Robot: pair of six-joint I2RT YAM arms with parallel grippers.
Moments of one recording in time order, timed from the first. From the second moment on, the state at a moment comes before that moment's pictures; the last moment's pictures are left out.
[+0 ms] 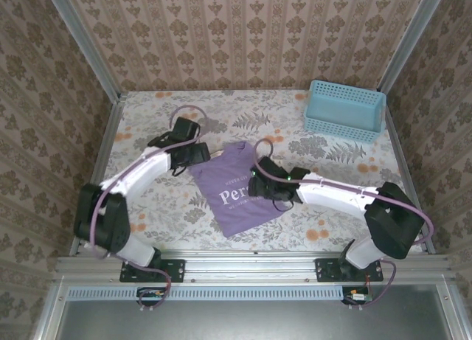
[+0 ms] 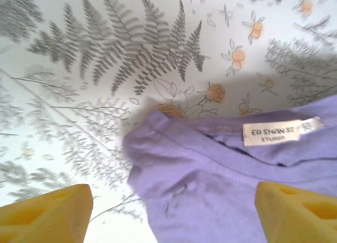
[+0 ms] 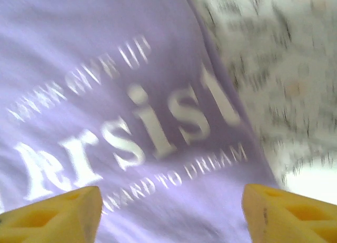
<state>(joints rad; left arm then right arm) -0.45 1.47 1.07 -0.63 -0.14 -0.58 0.79 1.52 0.98 -0.51 0.20 0.85</state>
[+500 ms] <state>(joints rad) -0.45 1.54 0.79 -0.40 0.10 -0.67 0.56 2.02 1.44 -0.50 0.04 0.47</state>
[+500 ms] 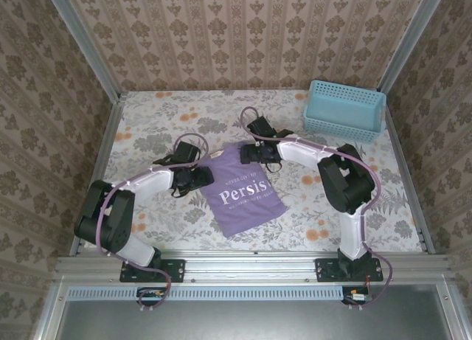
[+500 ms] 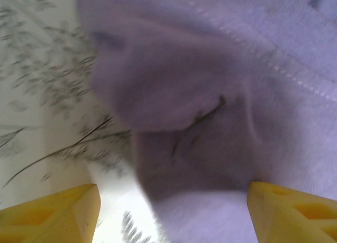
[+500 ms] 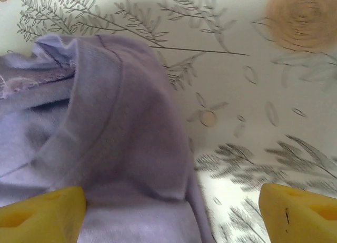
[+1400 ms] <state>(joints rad) -0.53 1.63 0.88 -0.46 0.01 -0.70 0.65 2.00 1.30 -0.39 0.01 0.68</state>
